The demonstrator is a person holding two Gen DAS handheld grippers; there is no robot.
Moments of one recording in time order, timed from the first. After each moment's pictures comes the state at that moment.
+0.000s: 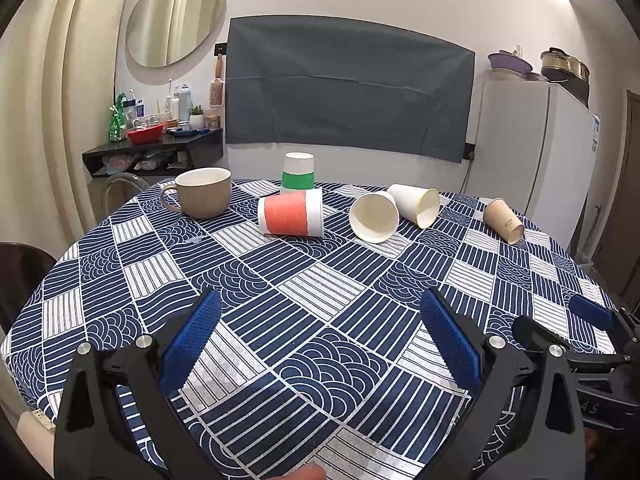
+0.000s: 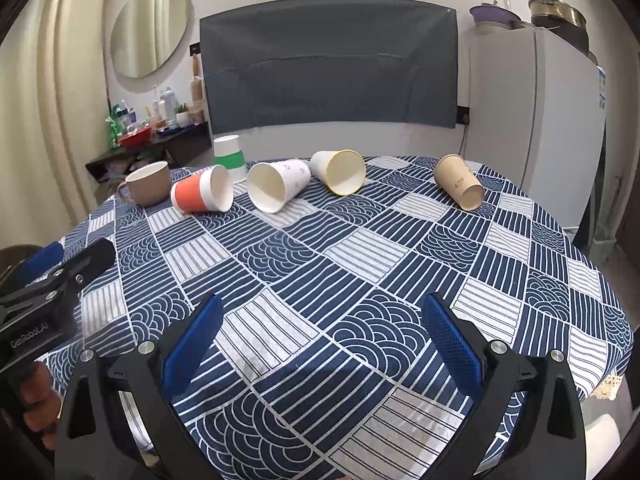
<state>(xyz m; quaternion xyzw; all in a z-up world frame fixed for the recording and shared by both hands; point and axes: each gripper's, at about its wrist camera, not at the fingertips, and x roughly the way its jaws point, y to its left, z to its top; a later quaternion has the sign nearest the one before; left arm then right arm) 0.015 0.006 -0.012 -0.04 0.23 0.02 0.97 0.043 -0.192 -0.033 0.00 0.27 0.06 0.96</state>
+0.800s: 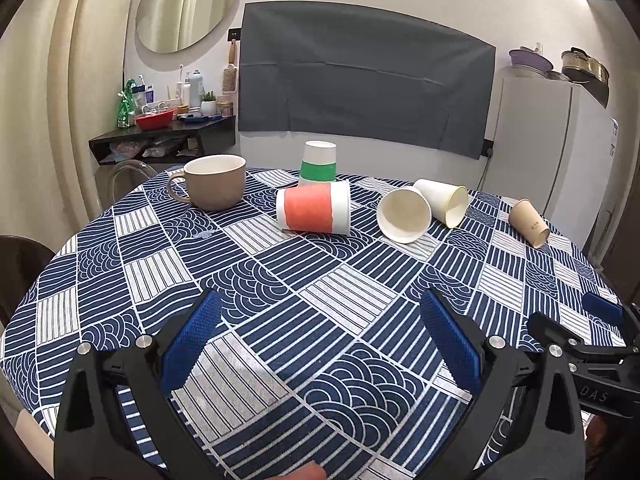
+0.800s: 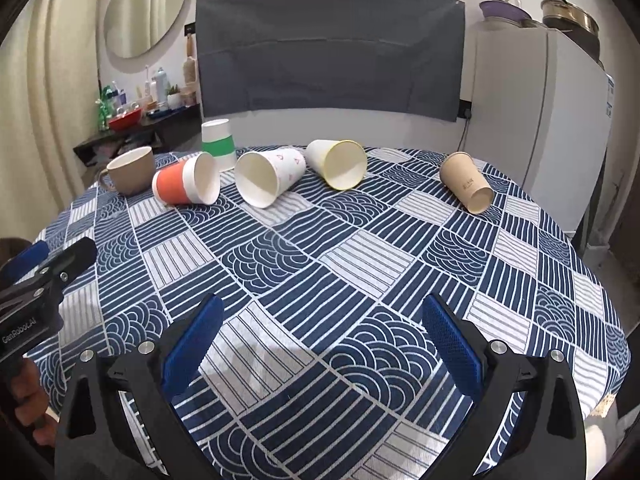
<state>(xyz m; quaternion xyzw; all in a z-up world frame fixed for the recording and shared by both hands) 0.050 0.027 -0.023 -0.05 0.25 0.04 0.97 0.090 -0.175 -0.037 -0.03 0.31 0.05 0.95</state>
